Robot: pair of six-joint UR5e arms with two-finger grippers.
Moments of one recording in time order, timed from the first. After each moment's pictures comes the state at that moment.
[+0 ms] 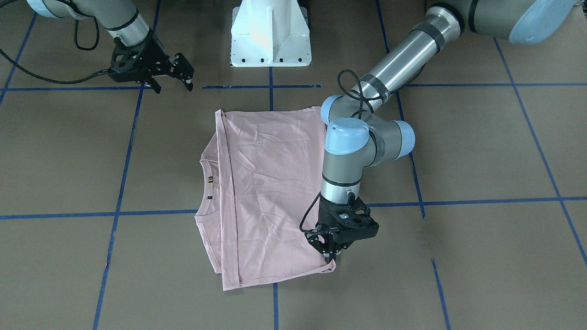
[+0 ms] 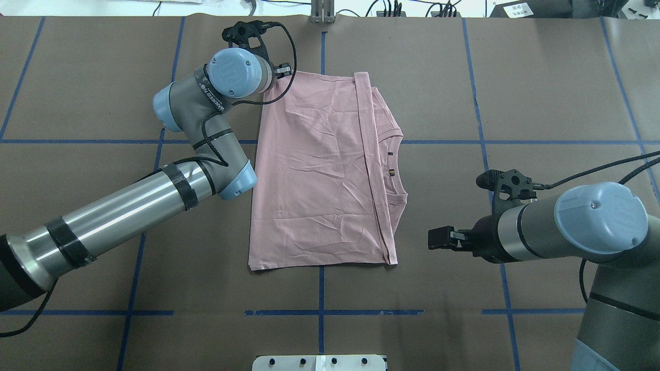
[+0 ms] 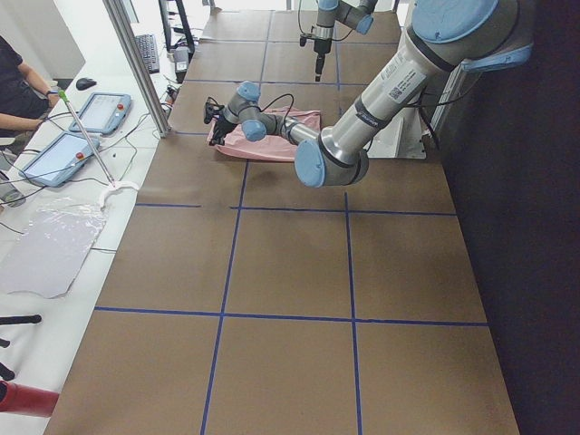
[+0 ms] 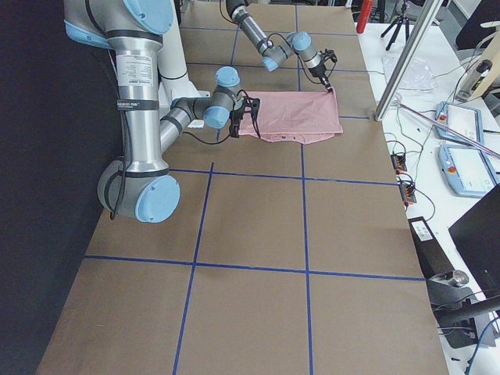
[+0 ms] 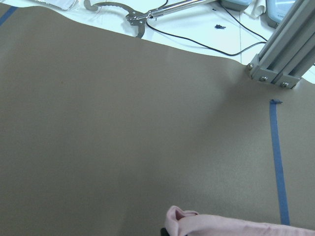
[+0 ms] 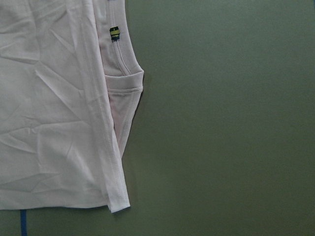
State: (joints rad) left arm -0.71 -2.50 -0.96 -2.28 -1.48 -1.33; right arm 0.47 -1.52 2.15 -1.23 1.87 1.43
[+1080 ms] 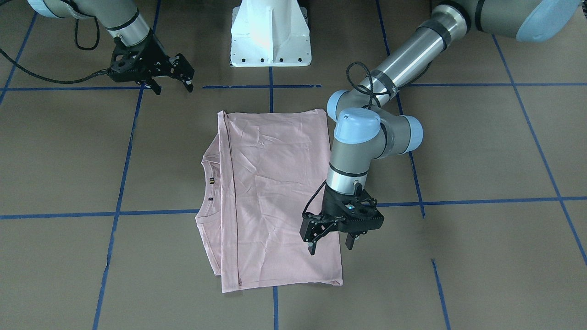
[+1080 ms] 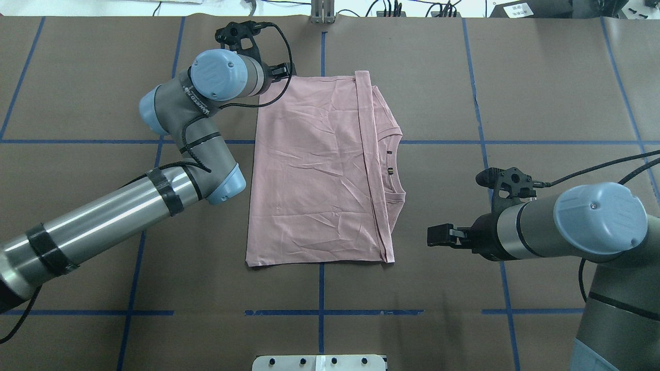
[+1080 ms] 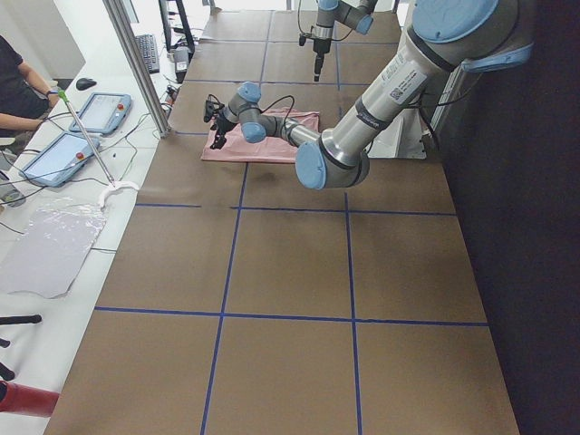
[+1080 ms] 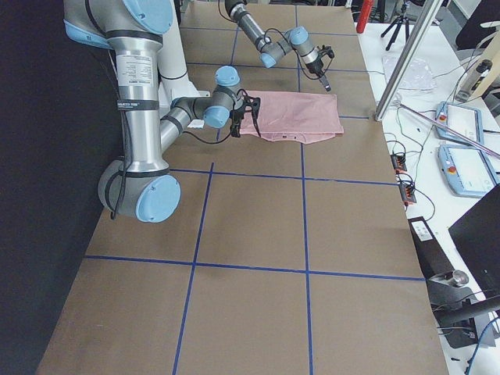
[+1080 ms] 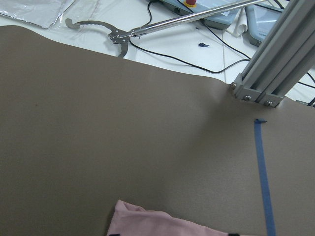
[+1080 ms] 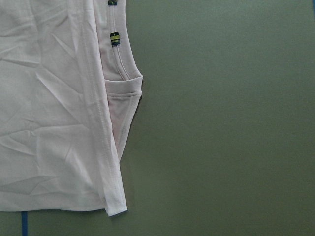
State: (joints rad) left arm -0.71 -2.38 -1.15 -2.25 -1.55 -1.33; right arm 0.47 -1.51 2.15 -1.23 1.86 1.43
